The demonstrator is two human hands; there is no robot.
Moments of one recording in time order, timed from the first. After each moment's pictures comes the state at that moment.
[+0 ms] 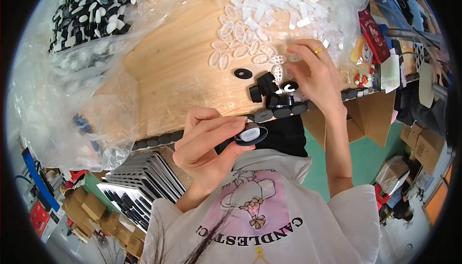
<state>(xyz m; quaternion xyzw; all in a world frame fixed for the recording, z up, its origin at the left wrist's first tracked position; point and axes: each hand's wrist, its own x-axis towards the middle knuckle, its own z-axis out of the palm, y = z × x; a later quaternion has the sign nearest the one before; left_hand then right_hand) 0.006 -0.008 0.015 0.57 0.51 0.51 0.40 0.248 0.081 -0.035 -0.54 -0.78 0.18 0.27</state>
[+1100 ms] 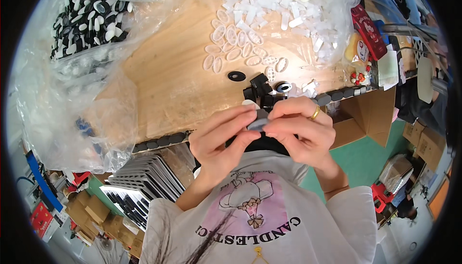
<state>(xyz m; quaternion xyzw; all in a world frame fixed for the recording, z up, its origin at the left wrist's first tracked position) 0.030 -0.004 0.003 0.54 0.49 0.50 0.47 0.216 0.020 0.012 -0.37 -0.70 0.38 0.48</state>
